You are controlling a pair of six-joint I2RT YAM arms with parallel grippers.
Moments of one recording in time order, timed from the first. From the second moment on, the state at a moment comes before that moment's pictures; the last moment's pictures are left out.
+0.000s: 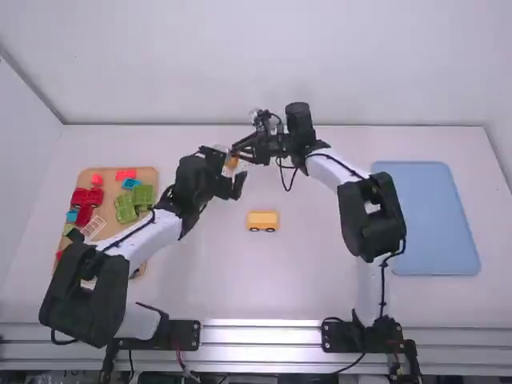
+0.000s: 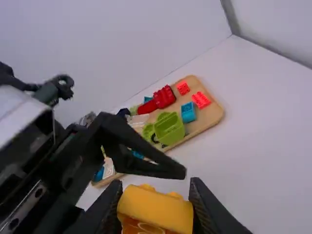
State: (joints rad) left arm -0.27 1.48 0.75 0.26 0.14 -0.01; right arm 0.36 2.14 1.53 0.16 -1.20 0.09
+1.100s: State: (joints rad) left arm -0.04 1.63 0.79 0.32 1.36 0.21; right arm 0.32 1.89 1.54 -0.65 -1.24 -1.08
